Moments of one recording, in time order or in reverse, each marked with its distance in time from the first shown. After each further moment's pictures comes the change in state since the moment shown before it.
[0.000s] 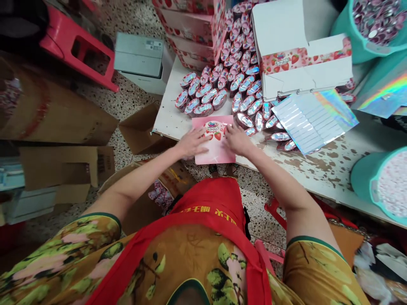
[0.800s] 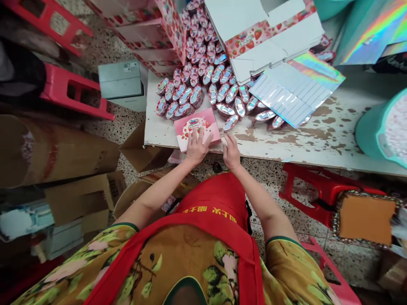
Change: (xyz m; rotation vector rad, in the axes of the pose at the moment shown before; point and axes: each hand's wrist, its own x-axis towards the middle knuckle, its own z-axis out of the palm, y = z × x) left_hand 0.024 0.083 0.063 0.133 0.171 -0.138; right_hand -0.074 -0.049 0.111 0.357 0.713 0.393
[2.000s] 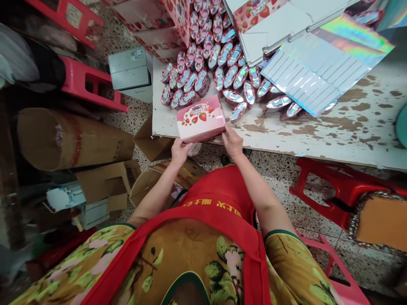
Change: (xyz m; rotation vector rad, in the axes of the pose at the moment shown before) left_hand -0.073 -0.058 -0.031 -0.547 0.266 -0.669; right_hand 0.007 -0.013 0.020 0.033 -0.068 0.281
